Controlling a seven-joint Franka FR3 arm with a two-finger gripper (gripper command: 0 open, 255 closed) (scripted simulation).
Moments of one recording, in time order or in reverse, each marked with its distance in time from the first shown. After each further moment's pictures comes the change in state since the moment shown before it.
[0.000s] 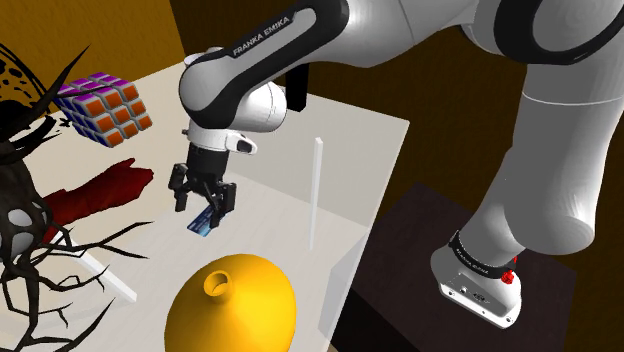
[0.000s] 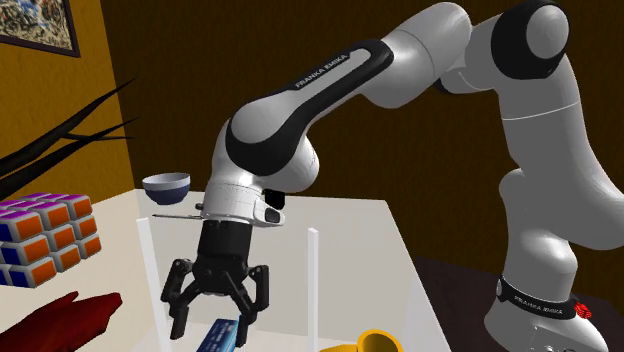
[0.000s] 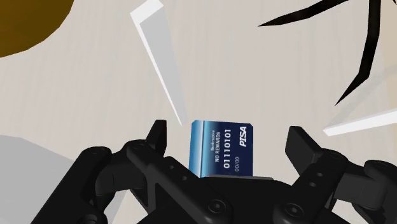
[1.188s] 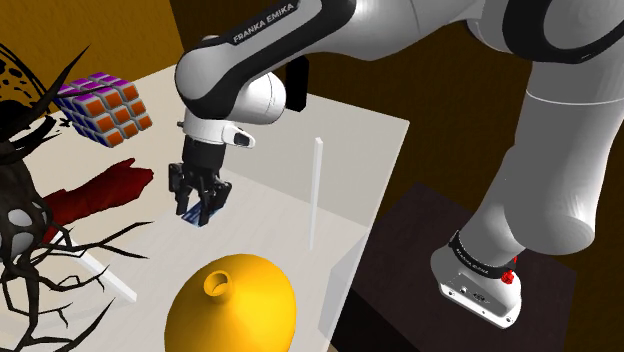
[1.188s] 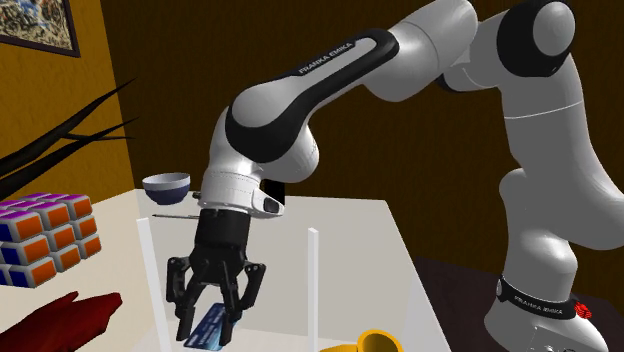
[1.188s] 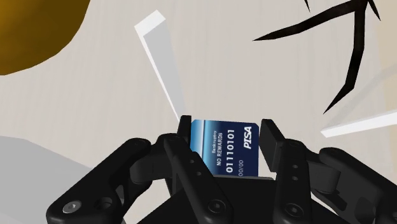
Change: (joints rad) arm 0.003 -0.023 -0.001 0.016 -0.010 -0.031 0.029
